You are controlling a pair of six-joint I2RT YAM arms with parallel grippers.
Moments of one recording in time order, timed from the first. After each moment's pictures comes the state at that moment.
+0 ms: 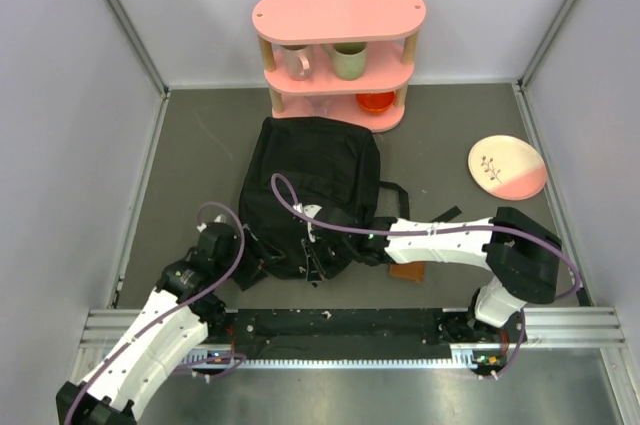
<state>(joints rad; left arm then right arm) -0.41 0.49 0.33 -0.69 0.19 -1.16 1.18 1.60 0.96 -0.21 -0.20 0.58</state>
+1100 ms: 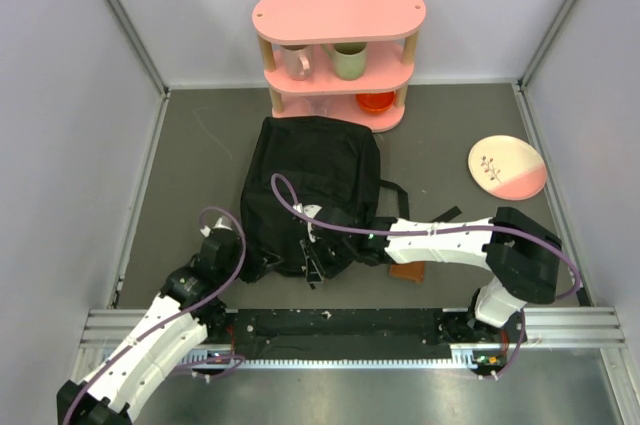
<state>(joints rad) -0.49 0.43 0.23 -0.52 0.13 -1.27 1.18 1.60 0.96 -0.21 -0.20 0.58</state>
